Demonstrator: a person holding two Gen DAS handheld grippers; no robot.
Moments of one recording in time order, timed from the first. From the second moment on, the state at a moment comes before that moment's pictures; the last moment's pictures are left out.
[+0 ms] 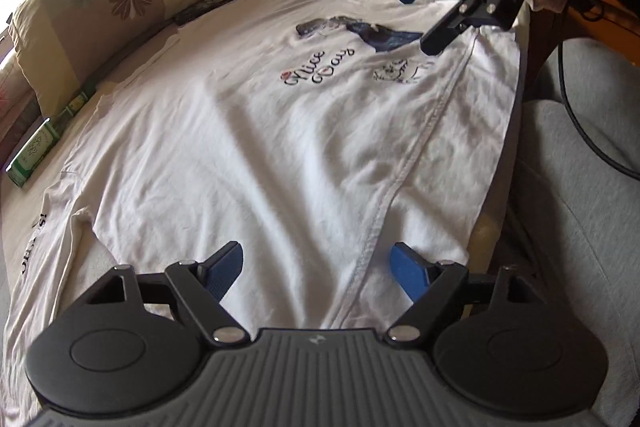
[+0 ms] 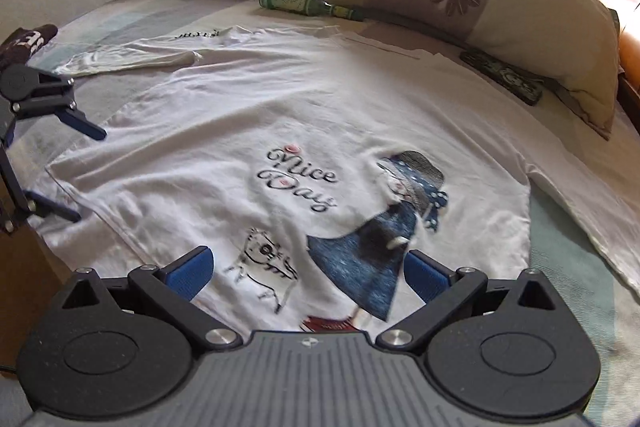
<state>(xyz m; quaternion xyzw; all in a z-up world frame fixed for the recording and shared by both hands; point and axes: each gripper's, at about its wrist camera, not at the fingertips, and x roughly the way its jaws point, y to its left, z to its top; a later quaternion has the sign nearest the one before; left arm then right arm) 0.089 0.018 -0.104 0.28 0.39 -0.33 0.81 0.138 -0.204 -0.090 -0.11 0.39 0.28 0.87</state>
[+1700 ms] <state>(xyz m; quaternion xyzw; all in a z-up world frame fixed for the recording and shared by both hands) 0.222 0.076 -0.091 0.00 0.40 -0.21 0.89 0.112 -0.153 -0.128 -0.05 0.40 0.17 0.90</state>
